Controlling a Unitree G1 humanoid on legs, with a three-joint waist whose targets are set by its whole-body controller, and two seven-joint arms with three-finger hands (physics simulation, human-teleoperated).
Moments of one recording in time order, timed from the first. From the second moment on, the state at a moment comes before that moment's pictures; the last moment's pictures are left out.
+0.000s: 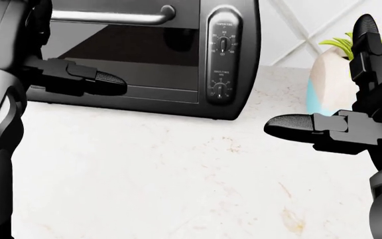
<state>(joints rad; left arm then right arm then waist) -0.75 0.23 0.10 -0.22 0.12 0.79 -0.12 -0.34 -0.19 -0.25 -0.81 0.41 0.79 -0.26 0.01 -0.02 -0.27</state>
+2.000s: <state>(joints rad) -0.93 0.20 -0.03 0.65 1.09 -0.06 -0.11 -0.34 -0.20 -0.26 -0.83 0.43 0.78 -0.28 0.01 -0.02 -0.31</state>
